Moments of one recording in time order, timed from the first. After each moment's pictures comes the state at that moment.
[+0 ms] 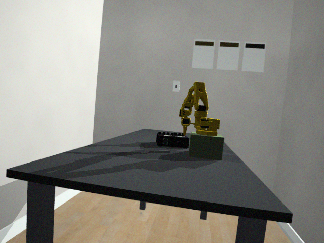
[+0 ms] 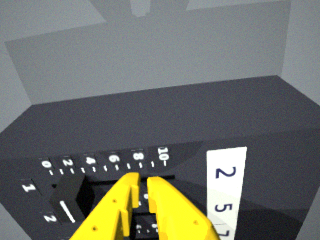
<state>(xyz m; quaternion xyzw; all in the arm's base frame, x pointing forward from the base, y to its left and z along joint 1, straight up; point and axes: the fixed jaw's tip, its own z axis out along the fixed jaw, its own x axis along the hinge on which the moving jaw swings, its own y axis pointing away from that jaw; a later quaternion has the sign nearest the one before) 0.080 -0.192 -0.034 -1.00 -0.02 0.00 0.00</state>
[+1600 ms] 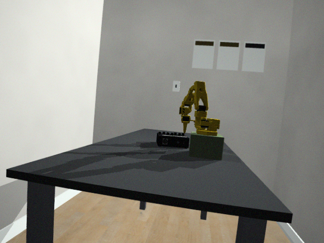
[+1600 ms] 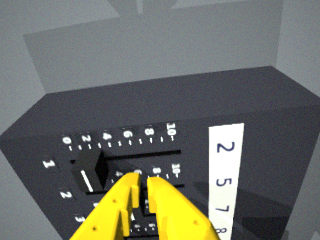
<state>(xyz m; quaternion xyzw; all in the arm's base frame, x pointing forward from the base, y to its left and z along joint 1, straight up) 0.081 -0.196 -0.020 -1.00 -0.02 0.00 0.01</state>
